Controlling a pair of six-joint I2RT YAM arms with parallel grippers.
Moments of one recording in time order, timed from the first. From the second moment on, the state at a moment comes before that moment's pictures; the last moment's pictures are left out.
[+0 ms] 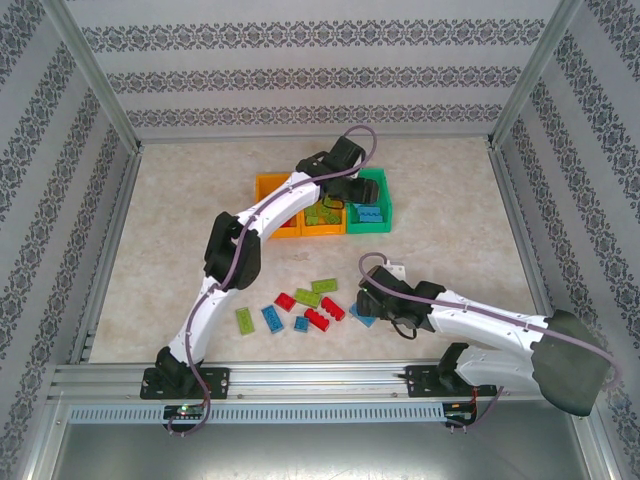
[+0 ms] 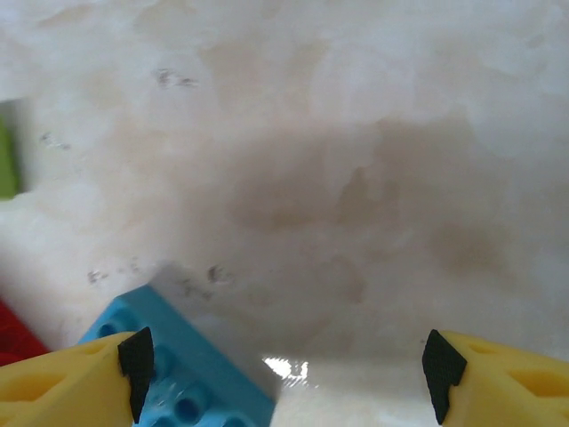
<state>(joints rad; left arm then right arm) -0.63 2.42 2.28 -0.75 0.16 -0.45 0.88 1.13 0.53 -0.59 0.24 0.89</state>
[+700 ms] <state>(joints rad) -0.63 1.83 1.54 -0.54 0.11 -0.45 1.00 1.32 0.66 -0.69 0.21 0.78</state>
